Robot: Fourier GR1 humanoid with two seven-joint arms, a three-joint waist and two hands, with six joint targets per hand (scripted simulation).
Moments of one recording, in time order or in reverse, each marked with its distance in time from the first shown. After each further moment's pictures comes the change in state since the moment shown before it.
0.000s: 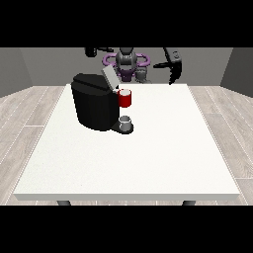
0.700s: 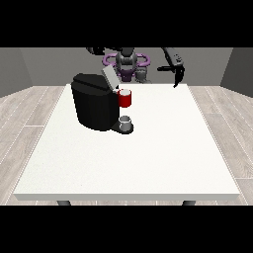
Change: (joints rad) left arm 0.086 -0.016 -0.062 -0.216 0.077 -0.072 -0.067; right arm -0.100 0.006 0.058 -0.222 0.105 -0.180 0.123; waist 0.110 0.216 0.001
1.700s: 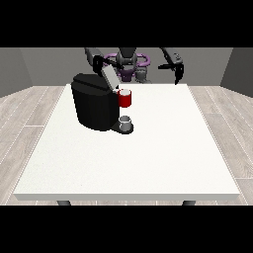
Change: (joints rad) left arm 0.099 -0.024 -0.108 -0.321 0.060 -0.009 0.036; right arm -0.329 -0.064 -0.233 0.307 0.023 -0.083 -0.024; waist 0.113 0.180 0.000
